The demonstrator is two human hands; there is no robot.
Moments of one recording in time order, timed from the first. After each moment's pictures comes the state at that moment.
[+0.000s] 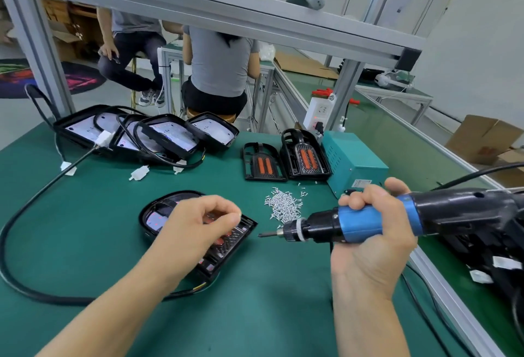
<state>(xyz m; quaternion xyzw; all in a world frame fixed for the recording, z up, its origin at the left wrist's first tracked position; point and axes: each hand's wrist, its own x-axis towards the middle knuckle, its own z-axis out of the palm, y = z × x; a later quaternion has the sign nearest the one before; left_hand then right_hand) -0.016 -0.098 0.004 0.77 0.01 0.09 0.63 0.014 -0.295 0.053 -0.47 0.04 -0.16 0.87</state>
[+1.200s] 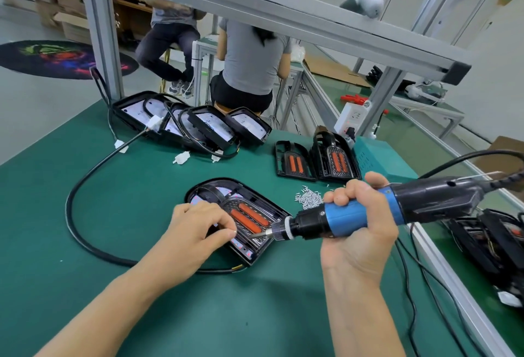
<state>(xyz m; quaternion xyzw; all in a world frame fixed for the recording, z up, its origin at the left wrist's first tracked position) -0.056 -0.036 -0.031 0.90 -0.06 0.14 0.40 -0.004 -0.225 0.036 -0.37 -0.08 -0.15 0.91</state>
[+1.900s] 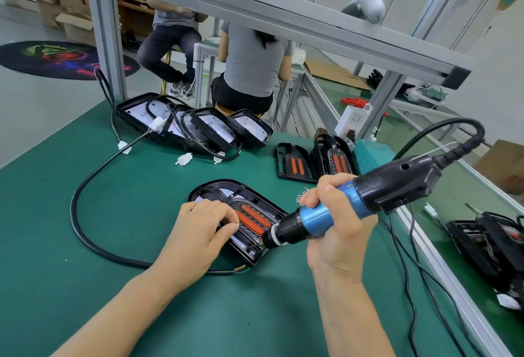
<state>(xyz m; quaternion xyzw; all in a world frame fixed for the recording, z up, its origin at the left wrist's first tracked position) -0.047 -0.039 -0.048 0.91 -0.05 0.21 0.35 -0.007 -0.209 0.030 -0.52 -0.15 -0.16 0.83</state>
